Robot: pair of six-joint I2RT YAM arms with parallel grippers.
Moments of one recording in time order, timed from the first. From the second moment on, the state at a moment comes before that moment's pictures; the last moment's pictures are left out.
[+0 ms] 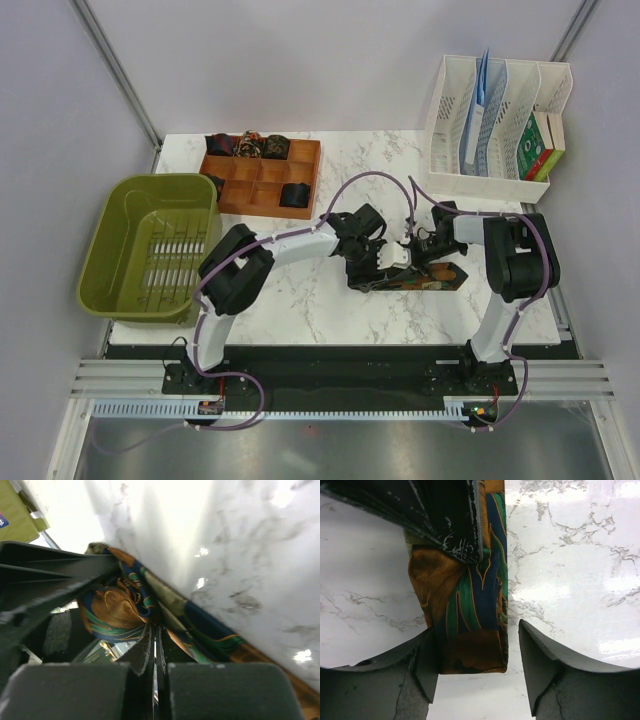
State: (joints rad) left arm -0.90 2.10 1.54 -0.61 0.40 0.65; right arm 0.09 1.88 0.94 -0.53 -0.86 0.21
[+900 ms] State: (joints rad) left arm -0.67 1.43 1.05 -0.28 0.44 0.22; right arm 0.22 1.88 0.95 -0.46 -0.81 0.30
